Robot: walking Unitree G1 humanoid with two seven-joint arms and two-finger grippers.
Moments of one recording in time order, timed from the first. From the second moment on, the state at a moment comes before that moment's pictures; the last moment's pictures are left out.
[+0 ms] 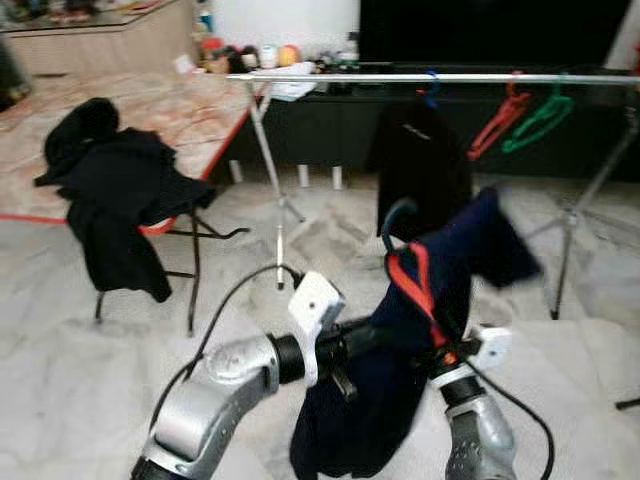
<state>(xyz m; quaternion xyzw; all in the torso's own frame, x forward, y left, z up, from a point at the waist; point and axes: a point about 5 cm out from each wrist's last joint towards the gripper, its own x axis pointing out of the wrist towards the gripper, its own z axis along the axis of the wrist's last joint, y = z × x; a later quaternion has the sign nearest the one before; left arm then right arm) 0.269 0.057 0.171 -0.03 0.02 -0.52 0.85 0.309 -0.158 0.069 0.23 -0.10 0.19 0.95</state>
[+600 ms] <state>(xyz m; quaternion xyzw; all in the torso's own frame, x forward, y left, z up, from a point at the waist) 0.266 0.061 0.148 -0.04 0.08 -0.50 0.86 0.292 -0.191 0.037 0.17 0.00 0.01 0.99</state>
